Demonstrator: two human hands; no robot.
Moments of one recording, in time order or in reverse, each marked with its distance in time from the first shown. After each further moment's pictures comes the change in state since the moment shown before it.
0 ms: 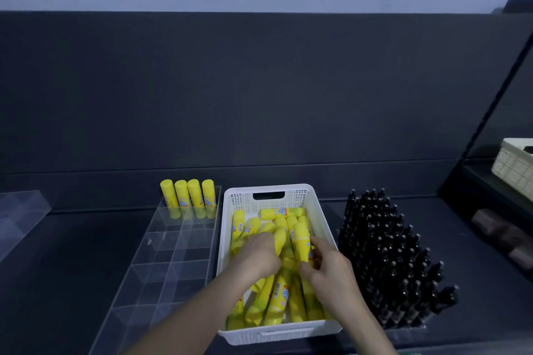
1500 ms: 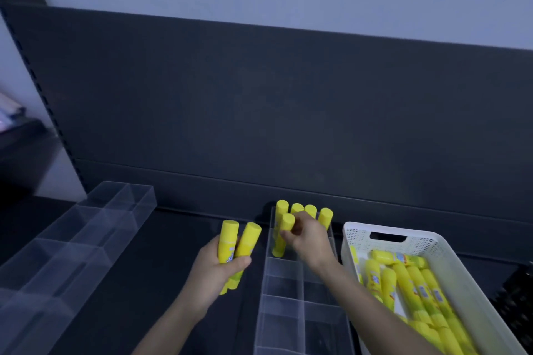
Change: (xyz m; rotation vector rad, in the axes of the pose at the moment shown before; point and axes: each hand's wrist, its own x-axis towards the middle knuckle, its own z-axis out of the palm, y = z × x) left_hand -0.043 -0.262 -0.093 -1.102 0.374 0.042; right_hand 0.106 -0.152 0.198 -0.034 -0.193 -0.104
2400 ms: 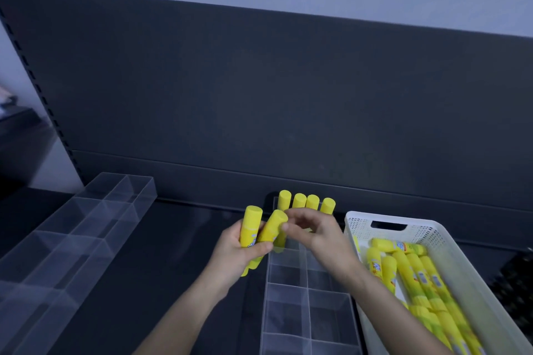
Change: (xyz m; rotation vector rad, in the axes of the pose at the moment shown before) left_hand 0.009 0.008 0.021 -0.145 -0.108 0.023; right_hand -0.044 -0.031 -0.028 0.329 -0.130 -0.106
